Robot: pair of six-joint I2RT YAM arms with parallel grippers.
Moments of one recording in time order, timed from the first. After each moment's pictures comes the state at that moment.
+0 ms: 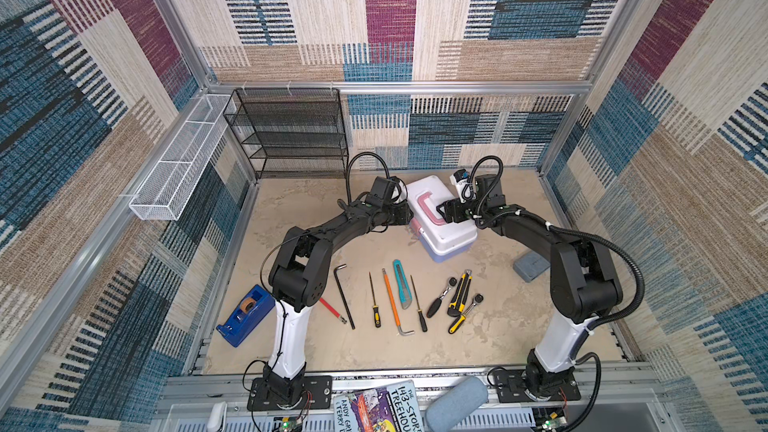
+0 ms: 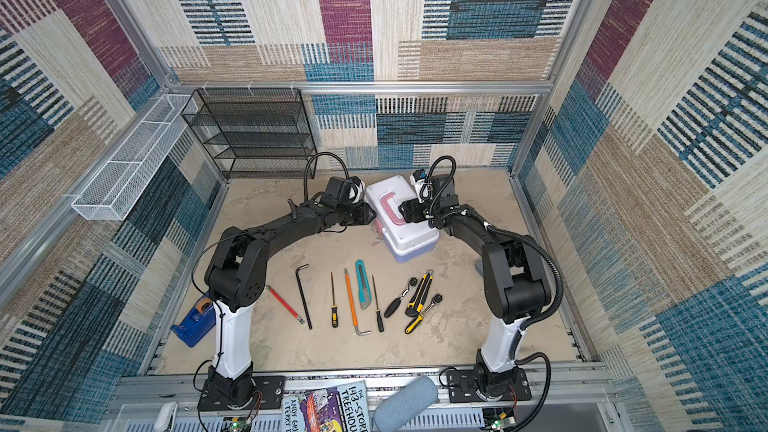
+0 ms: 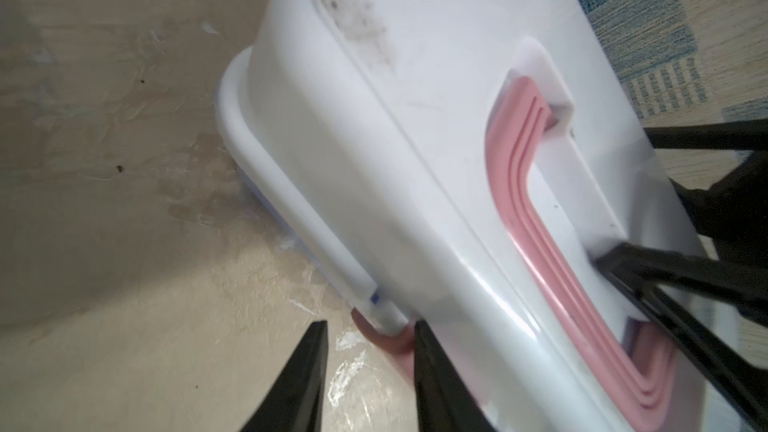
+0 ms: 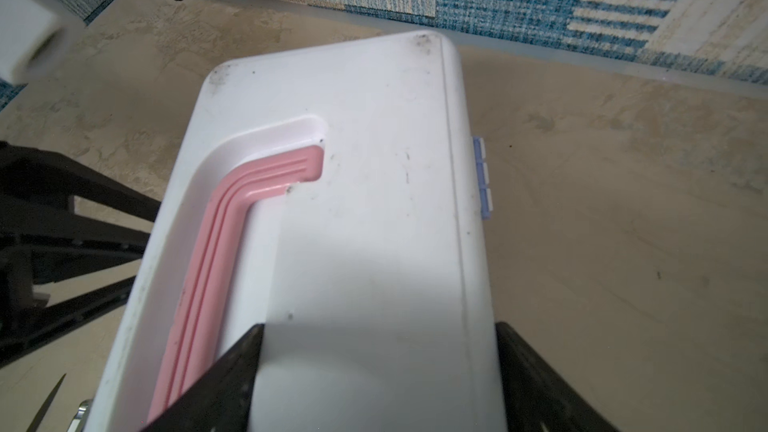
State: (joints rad) left arm -0.52 2.09 1.57 -0.23 0.29 -0.45; right arm 0.24 1.80 1.24 -0.12 -0.30 0.02
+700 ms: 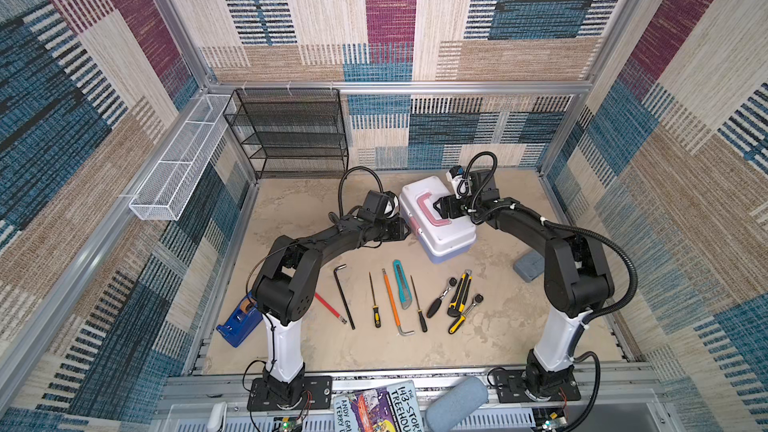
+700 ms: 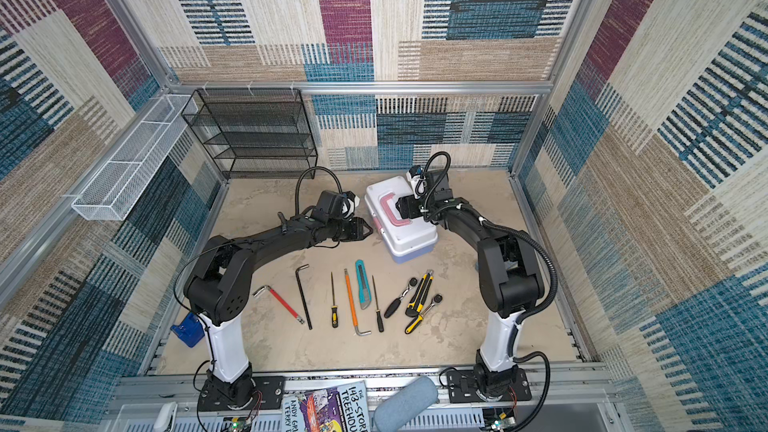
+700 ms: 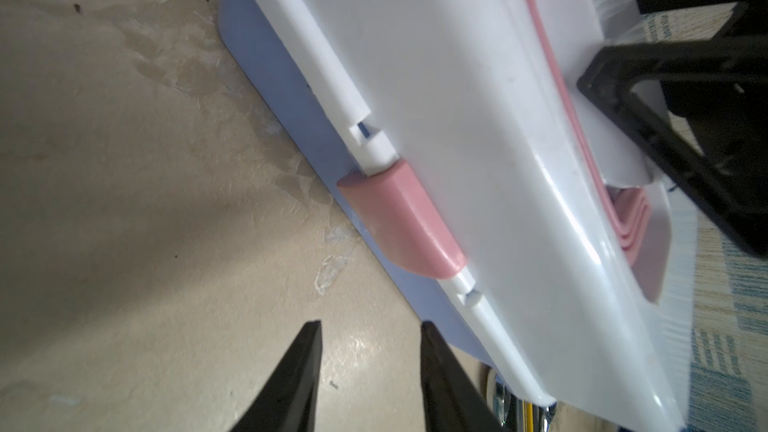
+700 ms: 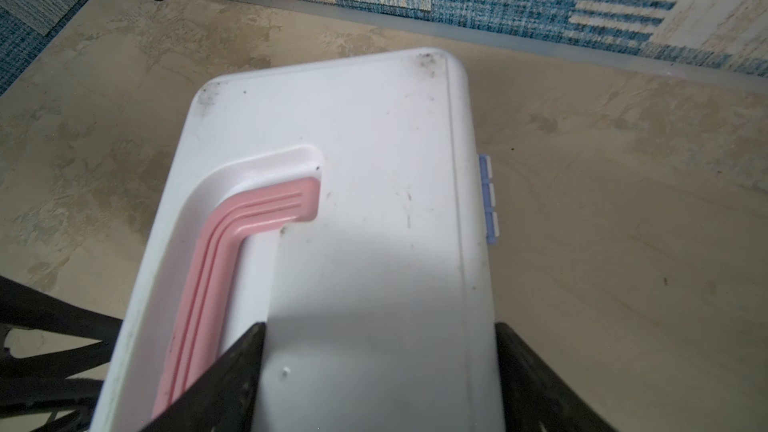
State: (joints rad) left arm -0.51 1.94 1.33 -0.18 0.36 -0.50; right arm 0.26 1.86 1.34 -0.19 -0.26 0.01
